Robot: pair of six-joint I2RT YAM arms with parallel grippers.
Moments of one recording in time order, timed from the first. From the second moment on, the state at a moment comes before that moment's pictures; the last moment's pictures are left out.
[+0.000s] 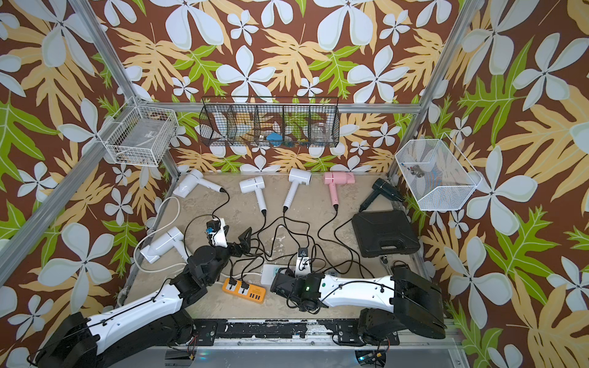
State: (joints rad) left arm -0.71 0.94 0.32 0.49 -0.41 -0.36; right arm 1.24 1.40 0.72 -0.56 0.66 1.16
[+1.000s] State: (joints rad) left arm -0.71 0.96 0.32 0.49 -0.41 -0.36; right arm 1.22 1.39 0.71 -0.50 0.65 1.10
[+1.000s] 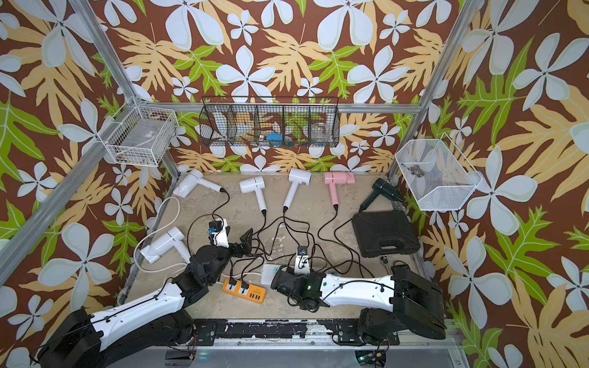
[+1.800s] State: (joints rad) left arm -0.71 0.96 0.32 0.49 -0.41 -0.36; right arm 1.22 1.40 0.71 -0.49 0.67 1.06
